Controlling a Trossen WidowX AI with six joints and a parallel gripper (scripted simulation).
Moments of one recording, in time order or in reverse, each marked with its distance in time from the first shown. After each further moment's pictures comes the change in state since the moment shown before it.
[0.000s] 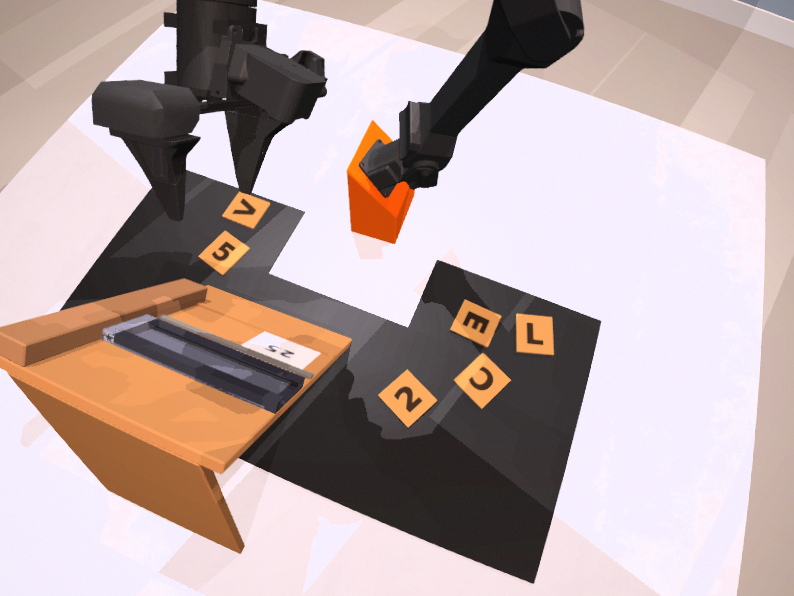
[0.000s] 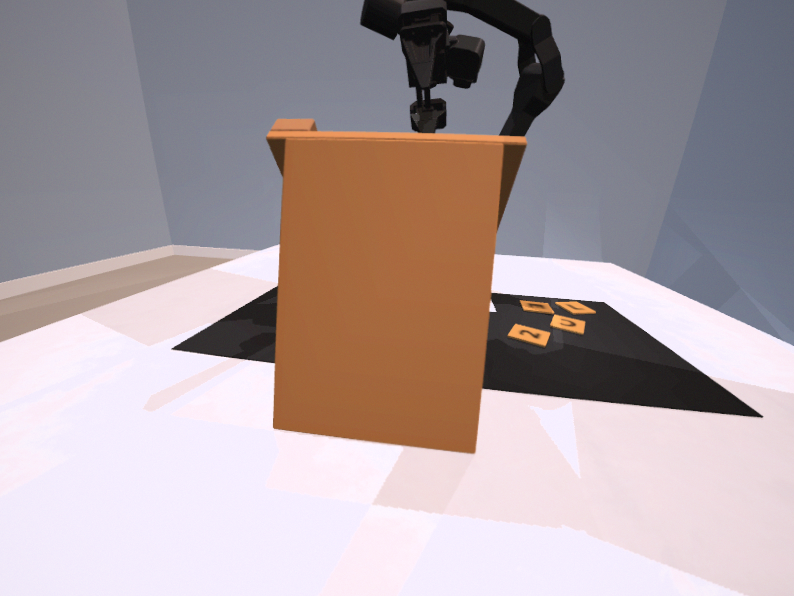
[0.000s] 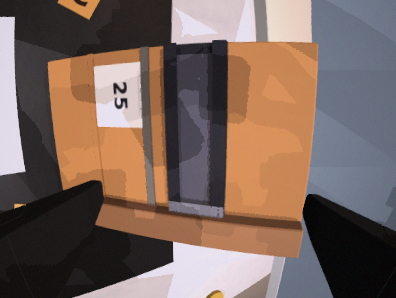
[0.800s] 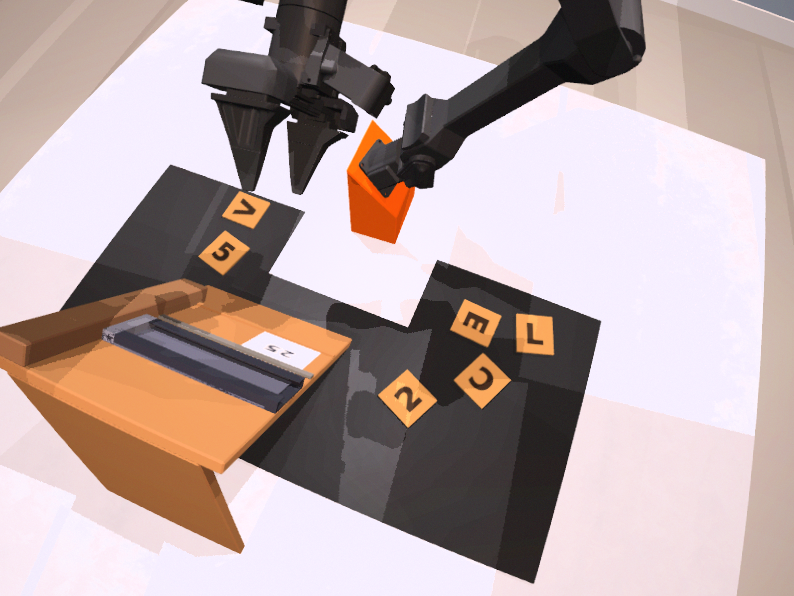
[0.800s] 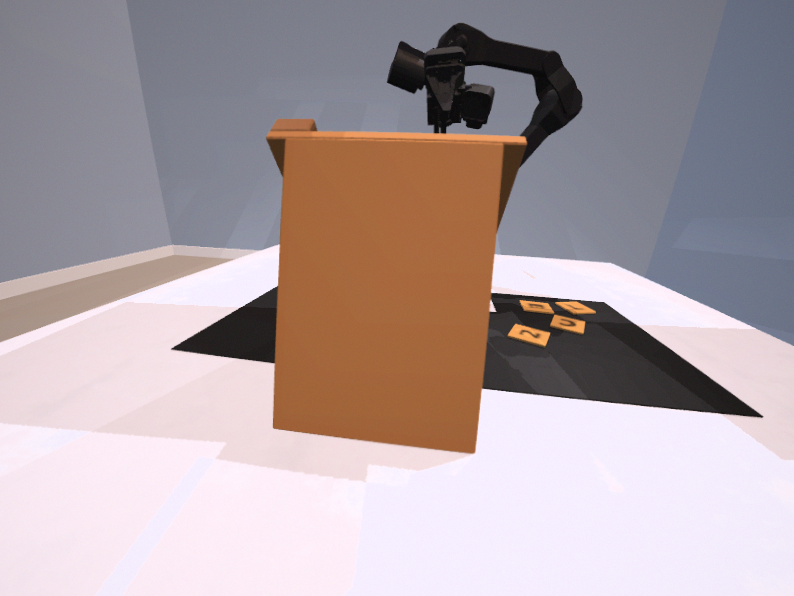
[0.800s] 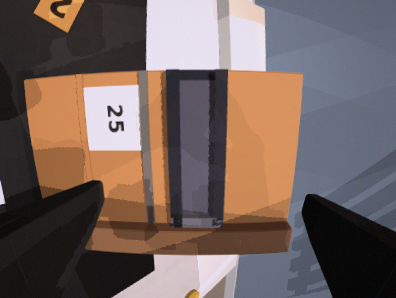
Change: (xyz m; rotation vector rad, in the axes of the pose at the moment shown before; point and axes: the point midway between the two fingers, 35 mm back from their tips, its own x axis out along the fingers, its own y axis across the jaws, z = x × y) arm -0.004 0.061 0.026 -0.021 -0.006 -0.260
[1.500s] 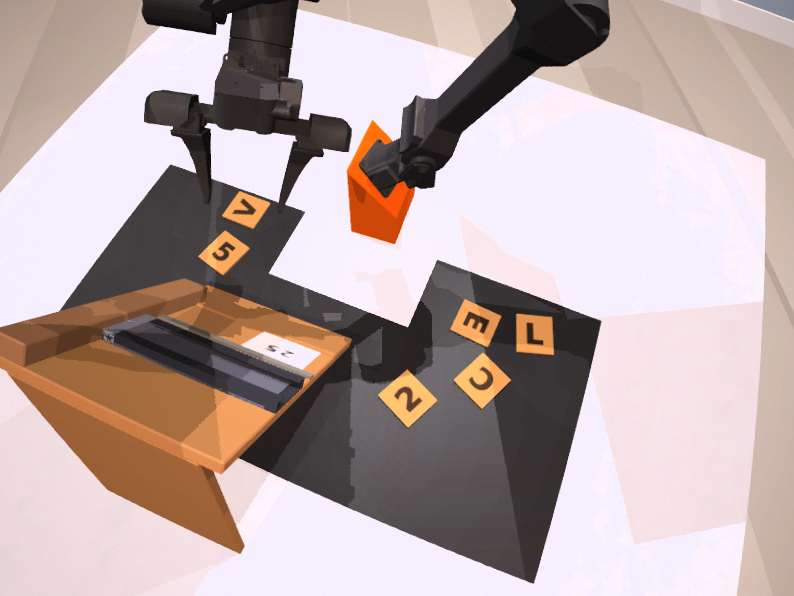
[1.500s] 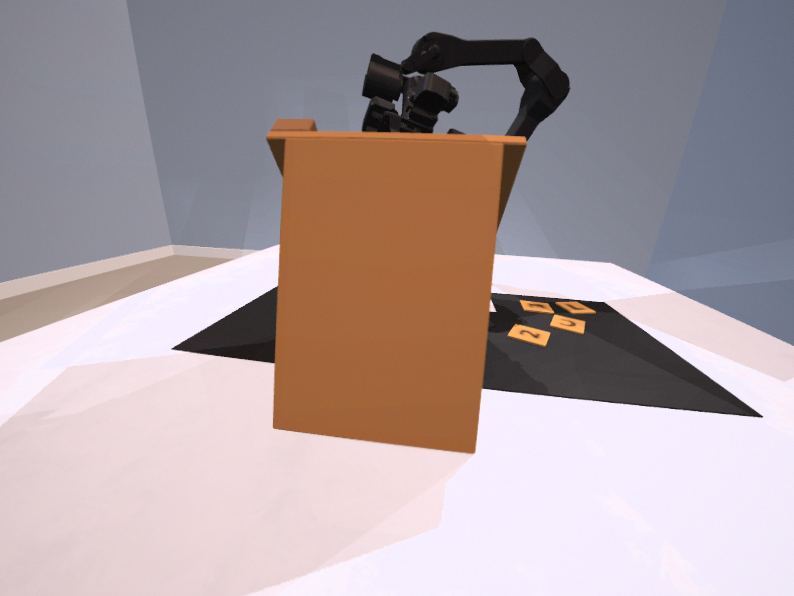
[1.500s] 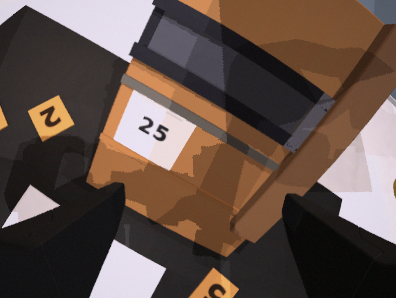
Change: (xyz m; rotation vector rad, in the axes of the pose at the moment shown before) arm 0.025 0.026 -0.048 1.050 0.101 0.143
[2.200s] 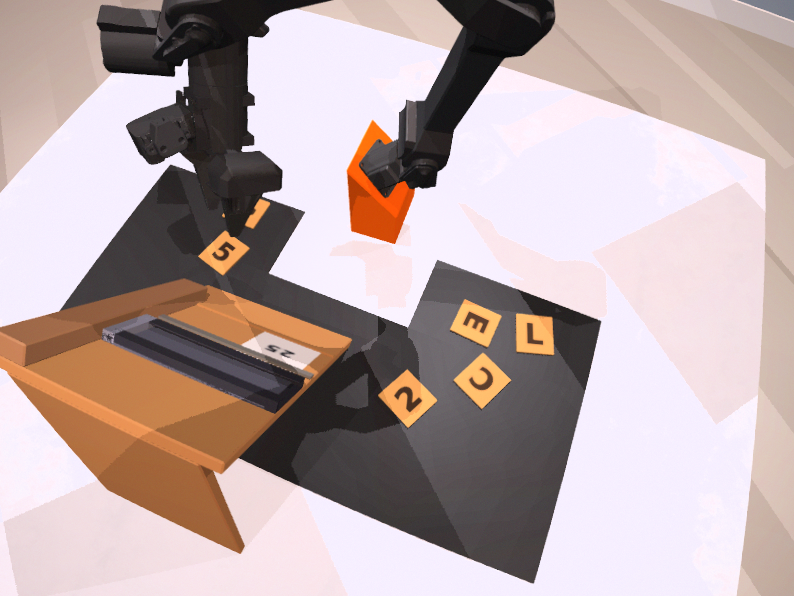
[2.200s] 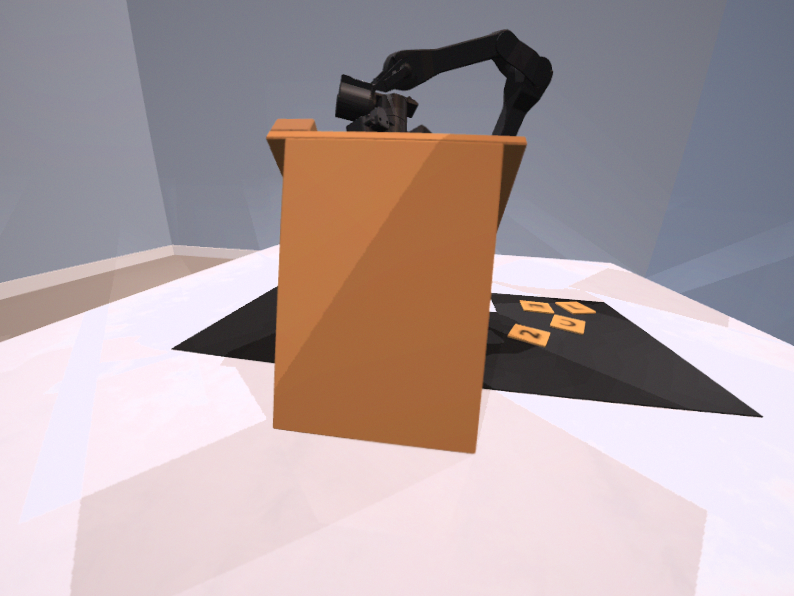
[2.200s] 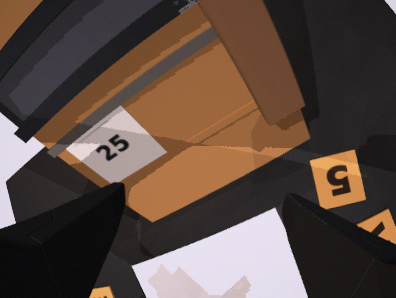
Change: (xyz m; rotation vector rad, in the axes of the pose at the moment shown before) arm 0.037 -0.028 -0.052 1.107 0.217 -0.032
